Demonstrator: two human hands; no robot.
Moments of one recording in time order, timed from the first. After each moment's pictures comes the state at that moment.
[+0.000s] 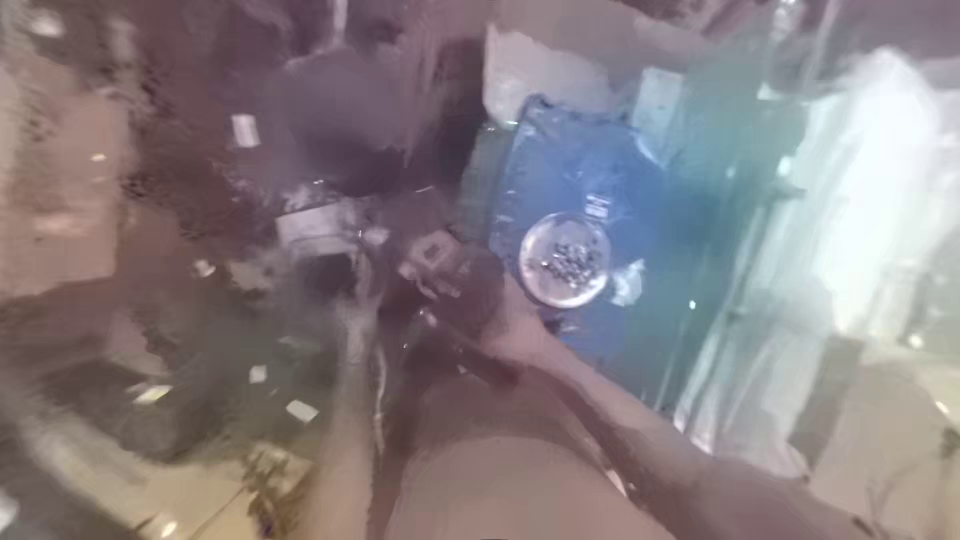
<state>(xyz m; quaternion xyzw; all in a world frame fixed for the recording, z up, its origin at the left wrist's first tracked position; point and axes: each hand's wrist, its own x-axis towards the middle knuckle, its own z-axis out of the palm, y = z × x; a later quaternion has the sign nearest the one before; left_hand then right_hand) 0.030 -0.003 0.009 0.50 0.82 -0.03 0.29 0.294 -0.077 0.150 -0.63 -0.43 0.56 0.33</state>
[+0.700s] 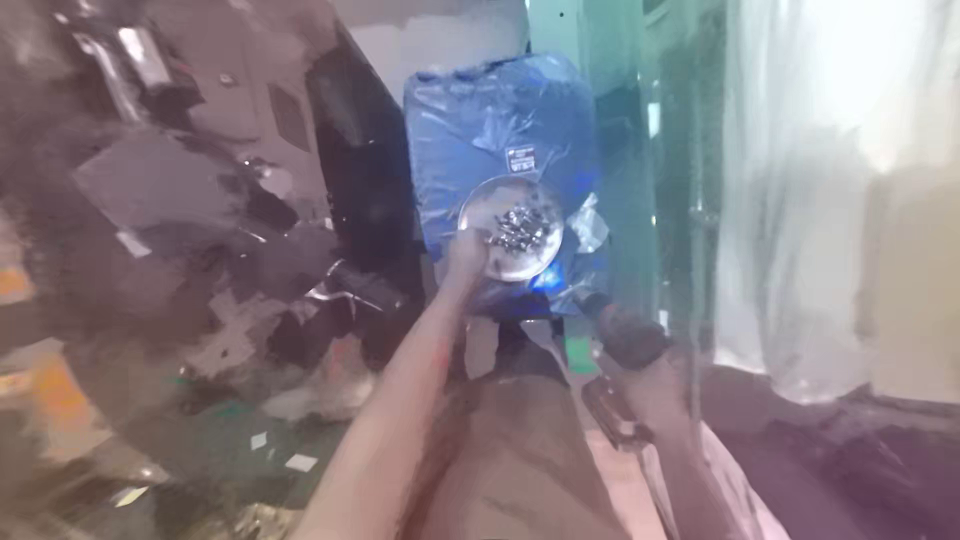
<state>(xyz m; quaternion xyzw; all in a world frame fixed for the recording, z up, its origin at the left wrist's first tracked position) 0.351 -0.056 -0.058 0.83 0.39 -0.21 0.34 0.406 -0.382 0.089 -0.88 0.01 0.37 0.31</state>
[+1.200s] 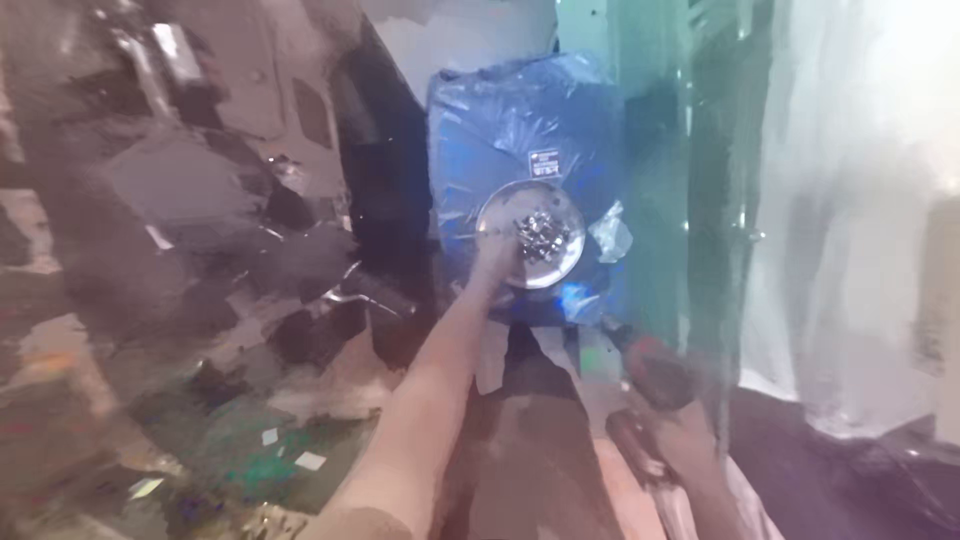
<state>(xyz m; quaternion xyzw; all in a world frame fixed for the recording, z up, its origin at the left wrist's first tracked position) 0.368 -0.059 -0.118 0.91 0.24 -0.26 0.20 0.391 -0.410 0.076 -0.87 0.04 0.37 0.33</state>
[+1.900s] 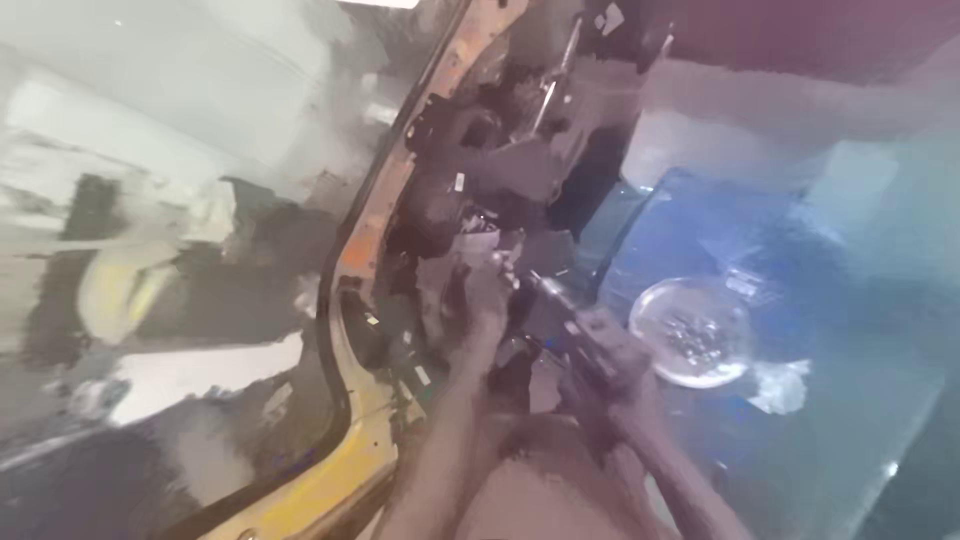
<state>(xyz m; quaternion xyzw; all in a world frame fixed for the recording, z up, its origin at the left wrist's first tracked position) 0.094 0.020 0.103 0.32 0.60 0.47 0.57 0.277 -0.128 0.140 -0.64 -0.51 0.40 0.42</state>
